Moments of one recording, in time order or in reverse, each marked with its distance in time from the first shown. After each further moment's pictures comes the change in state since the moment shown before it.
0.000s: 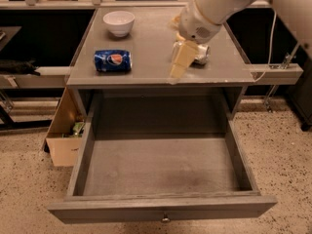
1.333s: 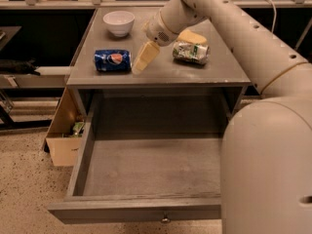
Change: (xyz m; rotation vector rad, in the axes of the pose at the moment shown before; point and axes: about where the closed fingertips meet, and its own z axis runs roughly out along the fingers) arm -0.046 -0.087 0.121 -0.014 -0.199 0.090
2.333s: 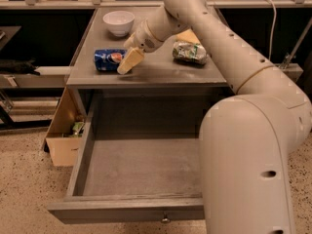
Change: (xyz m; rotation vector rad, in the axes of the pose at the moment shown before) arm -0.010 -0.006 0.057 -0.066 -0.060 0.029
